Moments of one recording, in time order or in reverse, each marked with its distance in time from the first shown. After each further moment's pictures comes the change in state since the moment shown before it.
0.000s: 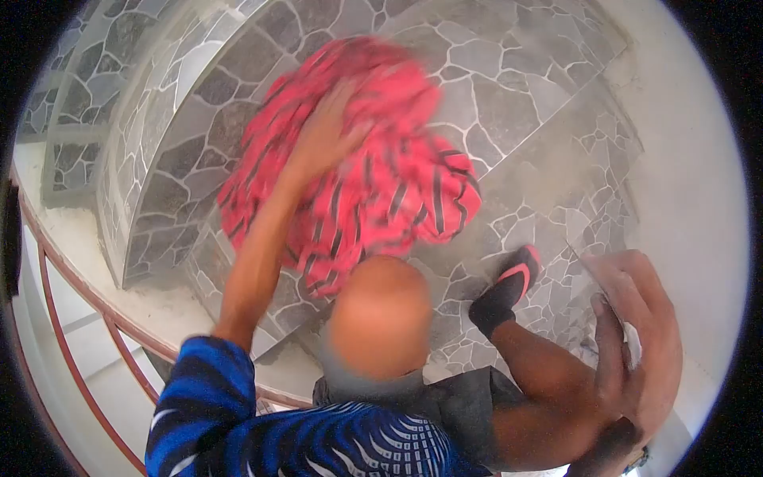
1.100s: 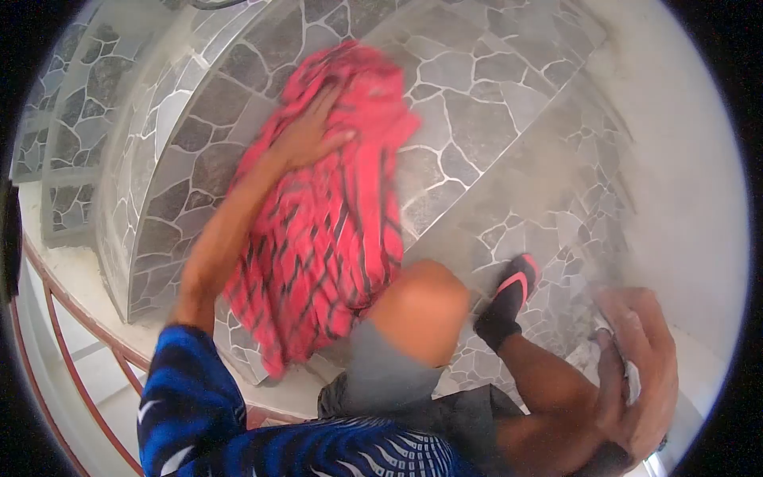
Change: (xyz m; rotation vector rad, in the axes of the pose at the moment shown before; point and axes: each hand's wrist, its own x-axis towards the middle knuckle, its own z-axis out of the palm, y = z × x) left_hand 0.068 -0.030 -0.004 -0.020 -0.247 0.118; right_hand 0.000 0.003 -0.025 0.096 -0.074 0.277
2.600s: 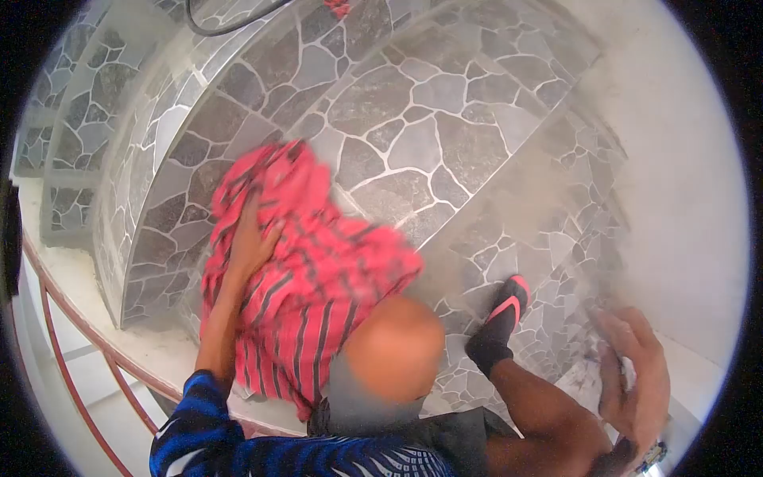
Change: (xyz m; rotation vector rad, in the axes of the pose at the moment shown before) left_hand -0.177 0.031 -0.006 0.078 0.223 -0.385; right_hand -0.023 0.065 0.011 -0.109 0.034 0.007
